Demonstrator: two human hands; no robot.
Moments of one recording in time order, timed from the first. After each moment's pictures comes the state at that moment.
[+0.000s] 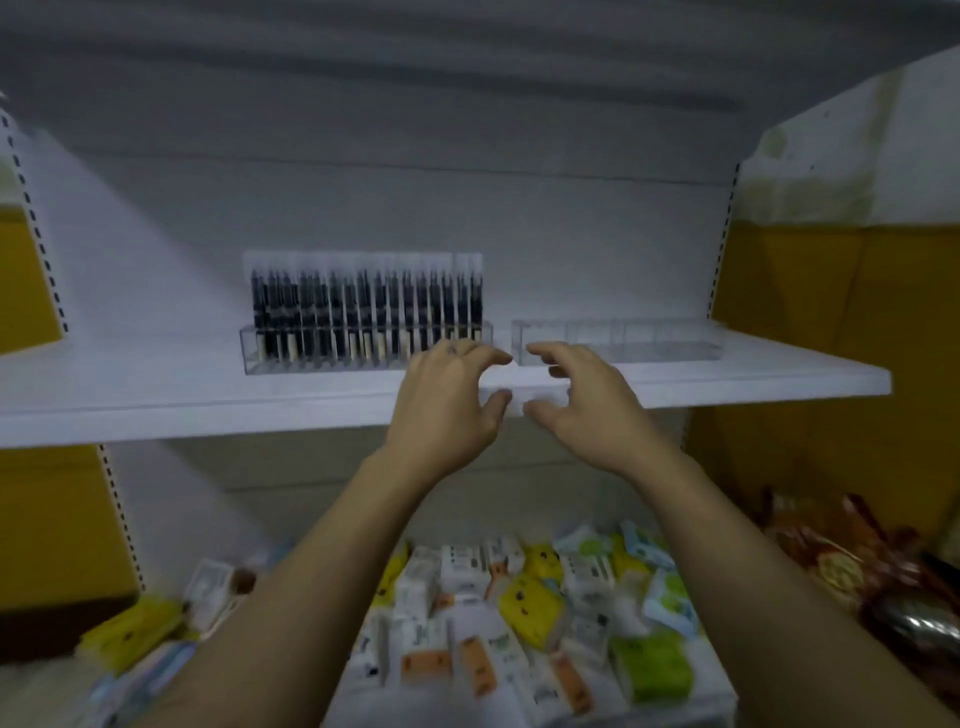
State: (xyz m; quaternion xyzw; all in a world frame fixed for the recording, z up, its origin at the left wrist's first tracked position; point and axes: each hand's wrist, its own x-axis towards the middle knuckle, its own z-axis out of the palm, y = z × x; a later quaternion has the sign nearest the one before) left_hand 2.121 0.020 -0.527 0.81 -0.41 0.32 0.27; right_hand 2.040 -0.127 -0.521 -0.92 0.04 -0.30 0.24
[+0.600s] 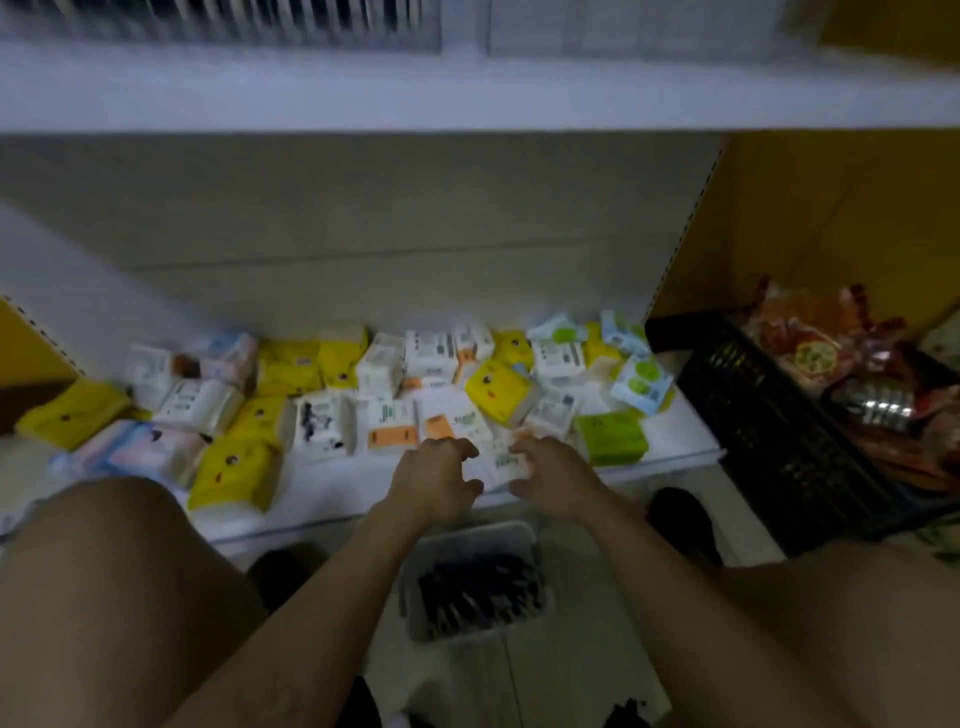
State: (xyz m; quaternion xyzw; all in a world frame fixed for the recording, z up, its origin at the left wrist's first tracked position) left_hand 2.103 -0.014 -0.827 0.91 -0.34 -0.18 0.15; right_hand 2.024 -0.173 -0.837 -0.93 0.18 0.12 0.29
